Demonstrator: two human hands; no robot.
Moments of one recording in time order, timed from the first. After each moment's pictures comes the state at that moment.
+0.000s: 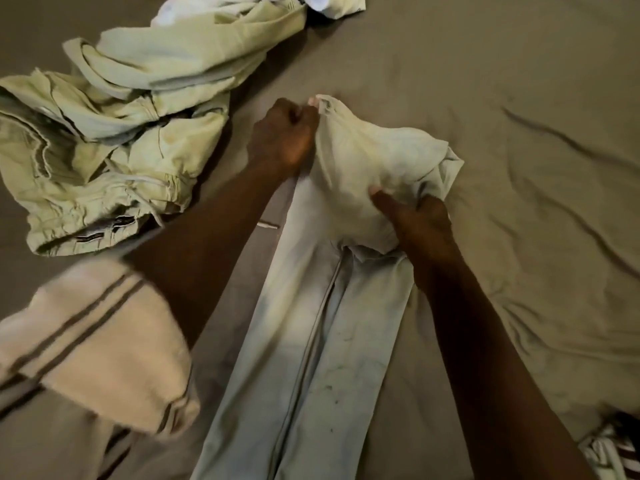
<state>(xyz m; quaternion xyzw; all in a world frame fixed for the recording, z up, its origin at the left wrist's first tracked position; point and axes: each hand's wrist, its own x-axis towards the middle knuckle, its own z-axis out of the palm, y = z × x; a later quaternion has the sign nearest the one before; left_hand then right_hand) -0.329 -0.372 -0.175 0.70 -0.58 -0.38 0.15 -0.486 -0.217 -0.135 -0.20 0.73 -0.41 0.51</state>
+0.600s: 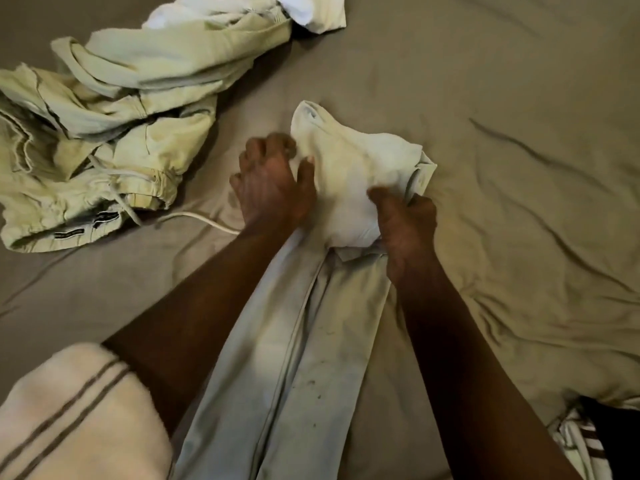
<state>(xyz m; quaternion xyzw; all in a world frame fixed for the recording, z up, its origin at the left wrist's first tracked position) -0.336 -0.282 -0.158 0.70 -0.65 -0.23 0.19 -0.479 -0.216 -0.130 -0.13 0.80 -0.42 0.40</state>
